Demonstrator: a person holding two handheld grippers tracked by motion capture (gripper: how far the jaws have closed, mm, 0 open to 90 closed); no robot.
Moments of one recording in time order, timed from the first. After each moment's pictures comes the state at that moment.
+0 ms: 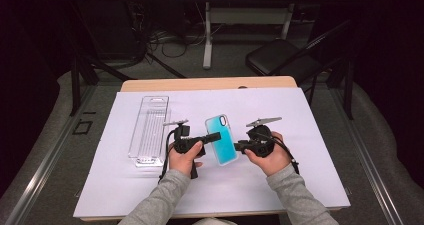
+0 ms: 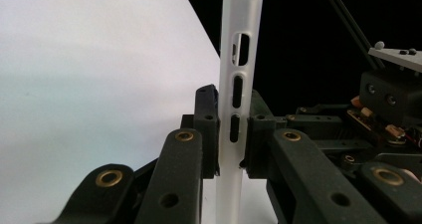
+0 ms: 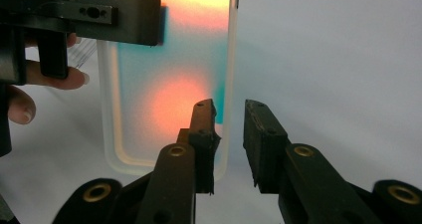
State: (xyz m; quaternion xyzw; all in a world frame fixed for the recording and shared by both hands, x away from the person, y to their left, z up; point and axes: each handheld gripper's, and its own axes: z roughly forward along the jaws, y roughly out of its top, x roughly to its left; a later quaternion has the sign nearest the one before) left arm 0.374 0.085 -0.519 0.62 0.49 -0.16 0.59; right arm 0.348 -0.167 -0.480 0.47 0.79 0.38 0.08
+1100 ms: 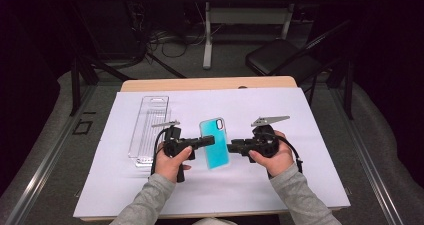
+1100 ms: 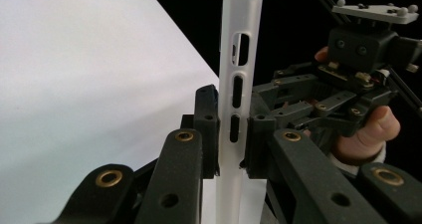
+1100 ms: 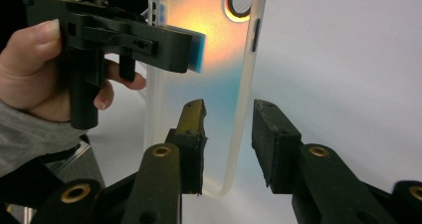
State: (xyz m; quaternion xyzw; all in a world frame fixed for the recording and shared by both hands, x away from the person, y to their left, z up) left arm 0.358 0.112 -0.500 0.67 0.40 -0.16 0.61; right arm 0.342 -0.174 -0.466 0.38 0.78 0.49 -0.01
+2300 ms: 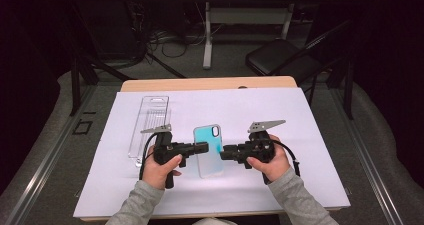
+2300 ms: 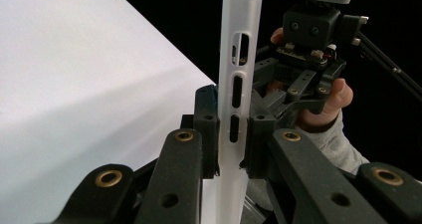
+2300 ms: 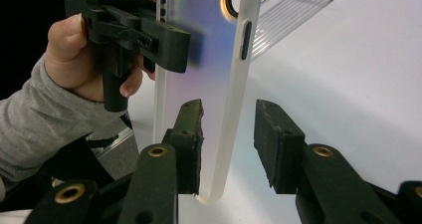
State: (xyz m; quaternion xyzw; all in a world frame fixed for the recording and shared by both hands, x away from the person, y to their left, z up) left arm 0.337 0.130 -0.488 0.70 0.33 -0.16 0.62; right arm 0.332 -0.164 -0.471 0.32 0.78 0.53 -0.06
